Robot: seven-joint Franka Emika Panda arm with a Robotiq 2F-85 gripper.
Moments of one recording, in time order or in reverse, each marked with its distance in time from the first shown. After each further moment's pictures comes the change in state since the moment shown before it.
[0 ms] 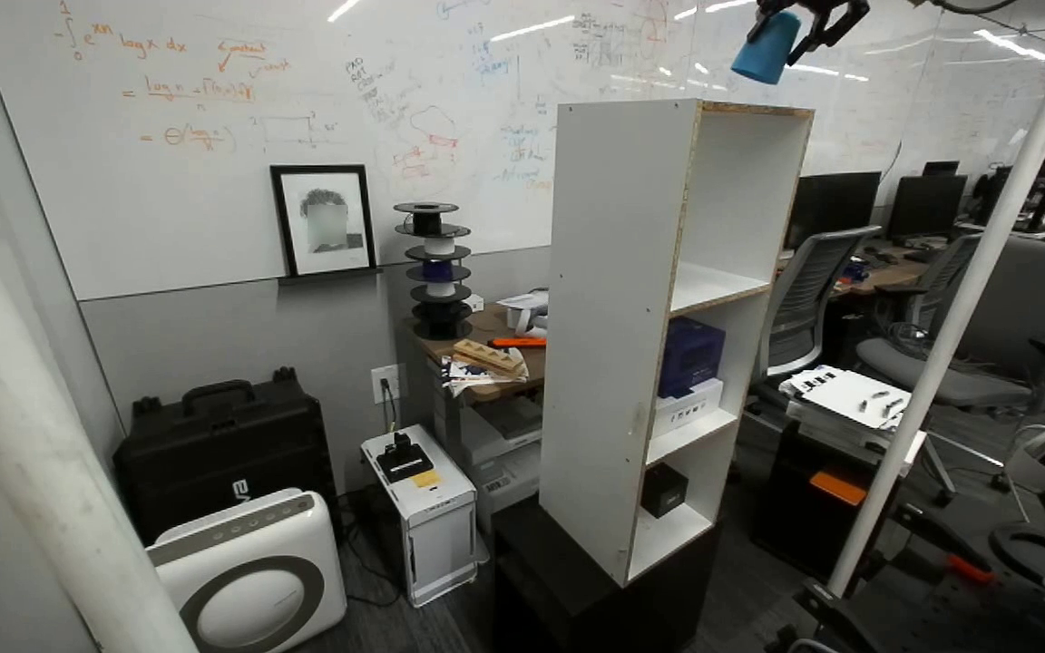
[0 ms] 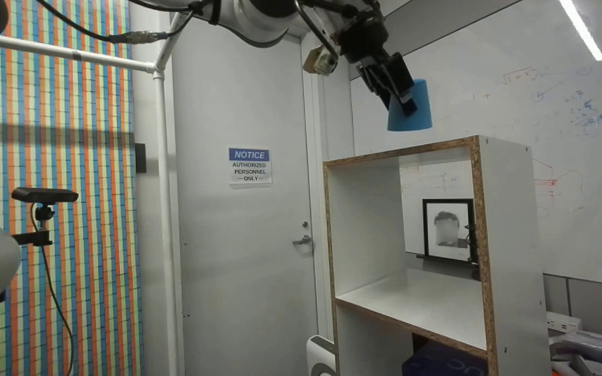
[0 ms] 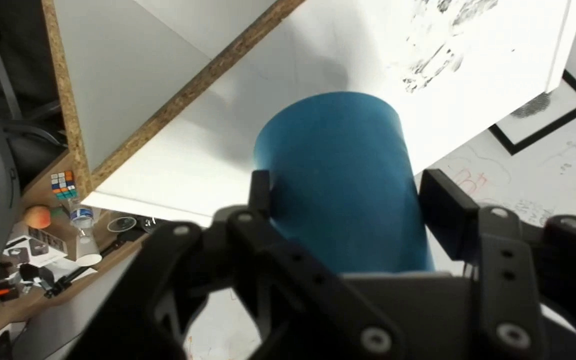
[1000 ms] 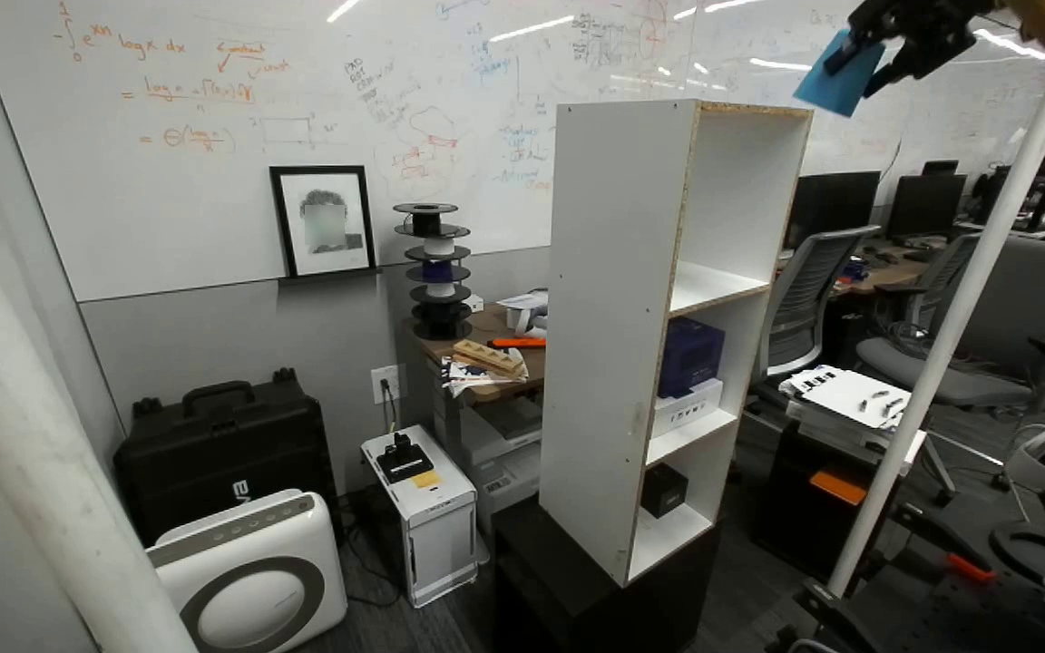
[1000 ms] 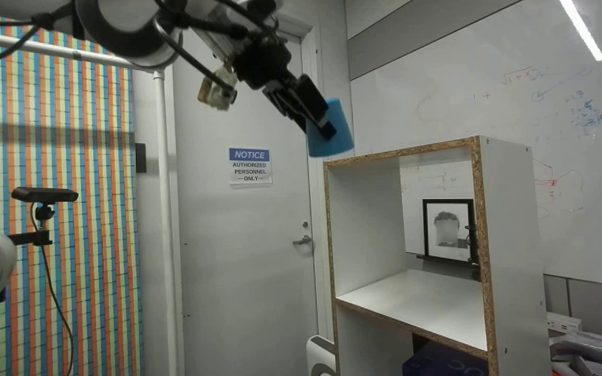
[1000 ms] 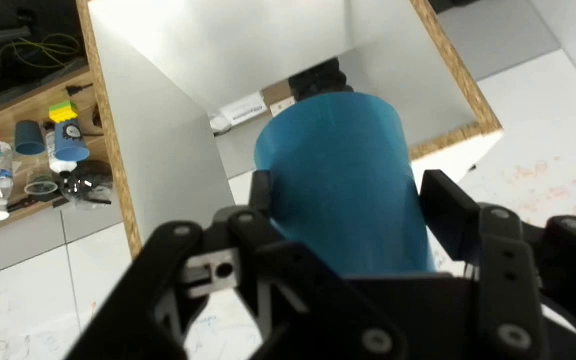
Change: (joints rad) arm 0.035 -0.591 -0.040 -0.612 0.002 0.153 -0.304
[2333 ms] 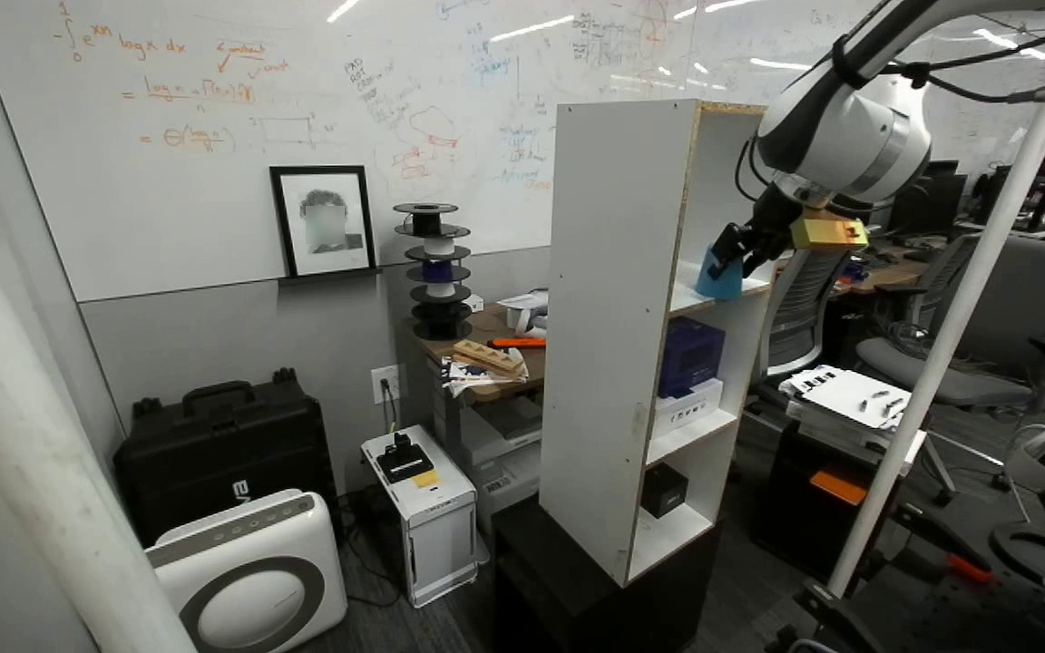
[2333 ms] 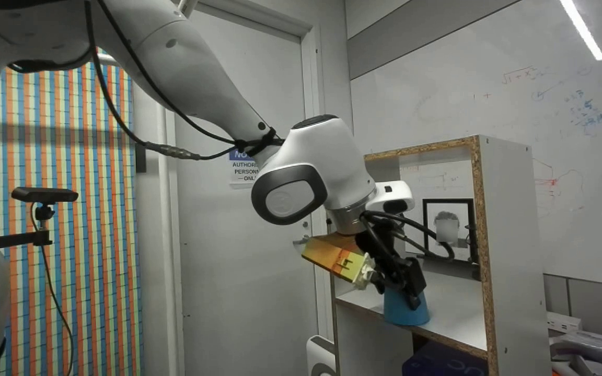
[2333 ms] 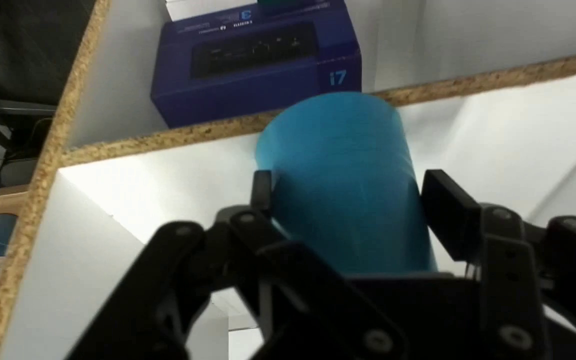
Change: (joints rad) arm 0.446 0.878 -0.372 0.142 0.346 0.409 -0.541
